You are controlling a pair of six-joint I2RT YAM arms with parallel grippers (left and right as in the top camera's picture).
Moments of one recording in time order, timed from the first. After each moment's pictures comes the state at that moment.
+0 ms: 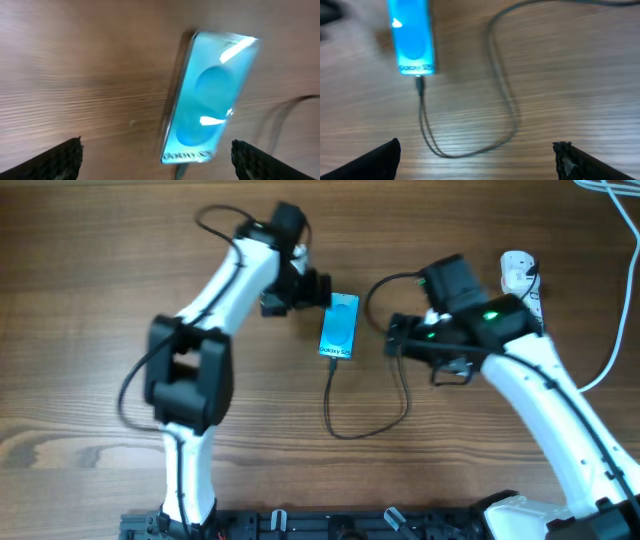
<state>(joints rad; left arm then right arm) -0.33 2.18 1.85 -1.07 0.28 -0.37 0.33 1.46 1.30 -1.14 -0.09 0.57</state>
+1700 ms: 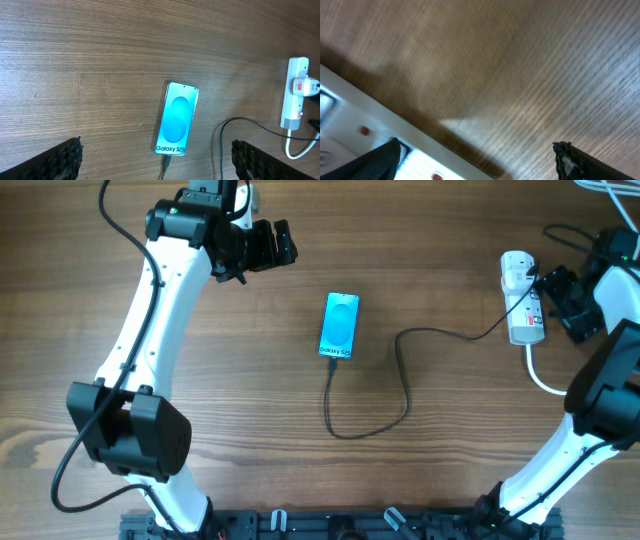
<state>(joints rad) -0.20 1.90 1.86 -1.06 0.27 -0.37 -0.43 2.13 1.56 -0.75 0.05 0.56</state>
